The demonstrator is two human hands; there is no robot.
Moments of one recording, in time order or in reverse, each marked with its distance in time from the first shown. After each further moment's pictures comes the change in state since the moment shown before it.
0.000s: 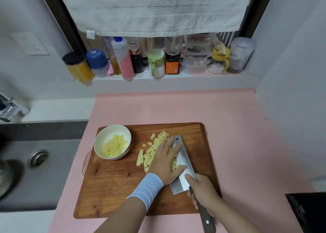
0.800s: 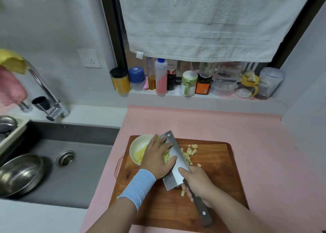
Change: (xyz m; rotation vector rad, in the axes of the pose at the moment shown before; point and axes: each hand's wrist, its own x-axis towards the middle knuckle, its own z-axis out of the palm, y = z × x) left_hand -0.028 -0.088 -0.113 -0.062 0.250 -0.173; right_hand -0.012 -0.105 0.097 -0.099 -0.165 -0.123
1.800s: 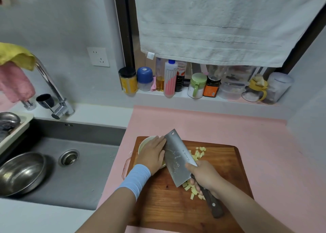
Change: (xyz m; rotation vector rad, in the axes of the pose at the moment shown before) left_hand 0.011 -0.062 -0.018 0.094 -0.077 0.041; right_hand 0.015 -0.030 0.013 -0.150 0.096 0.034
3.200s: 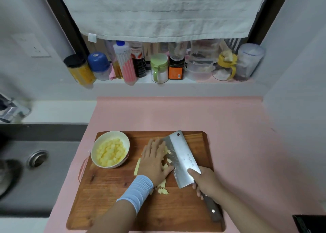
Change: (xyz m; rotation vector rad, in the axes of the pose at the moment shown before) left_hand 0.016 0.128 0.120 0.168 -0.104 -0.017; right_hand 0.041 0.140 -0.128 0.034 0.000 0.043
